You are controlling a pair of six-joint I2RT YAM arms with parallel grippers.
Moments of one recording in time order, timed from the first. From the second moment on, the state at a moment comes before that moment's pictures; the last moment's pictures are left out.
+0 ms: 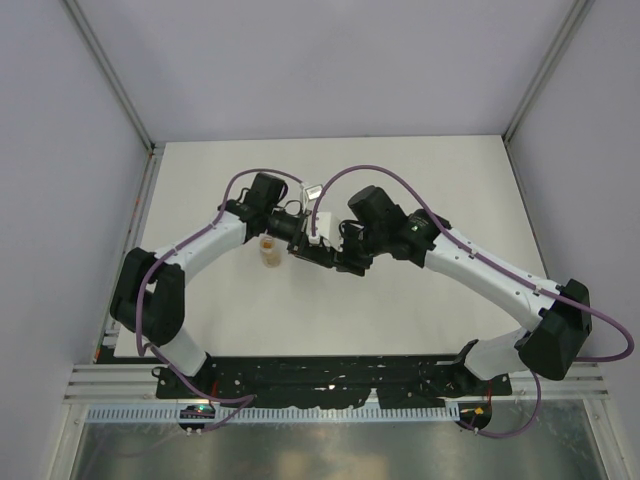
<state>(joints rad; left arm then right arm) -0.49 1.63 1.17 -0.42 1.17 -0.33 0.82 1.40 1.28 -0.72 -0.29 -0.59</state>
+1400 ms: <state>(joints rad) -0.42 1.55 1.06 -0.20 1.24 -0.44 0.66 1.34 1.30 -0.72 -0.49 -0.48</state>
